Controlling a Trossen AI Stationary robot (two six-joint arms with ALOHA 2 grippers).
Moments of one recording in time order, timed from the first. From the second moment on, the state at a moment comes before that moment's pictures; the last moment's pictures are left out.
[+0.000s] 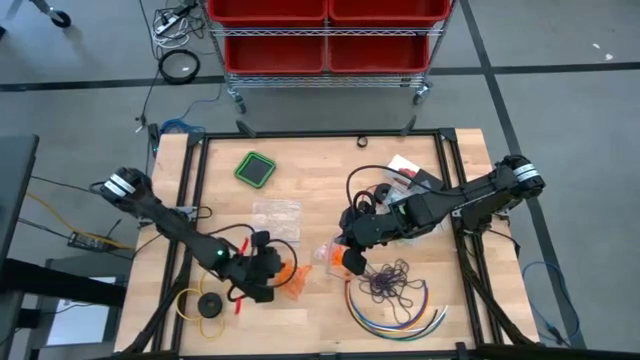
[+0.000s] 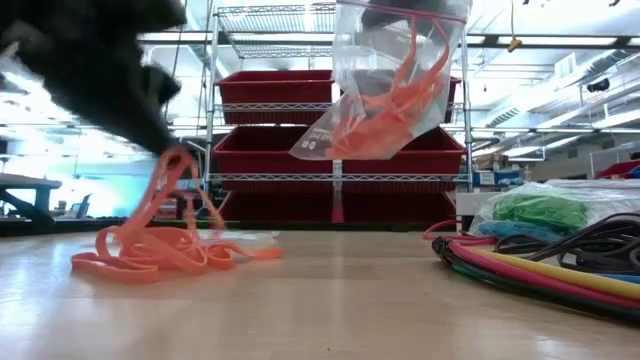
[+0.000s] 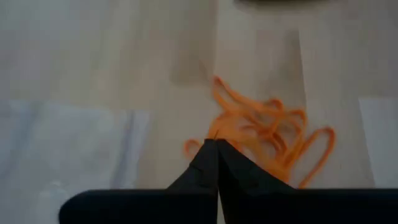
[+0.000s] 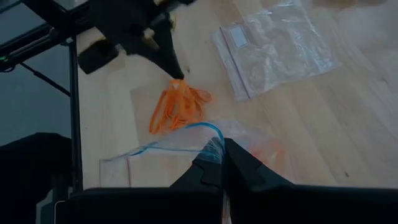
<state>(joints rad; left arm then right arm) -0.60 1.50 0.80 -0.28 -0.53 -0.50 0.31 1.55 1.34 -0.58 0.24 0.62</state>
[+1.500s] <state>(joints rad) -0.47 1.77 0.83 -0.07 -0.22 -0.45 0.33 1.55 1.34 -0.56 0.27 0.62</state>
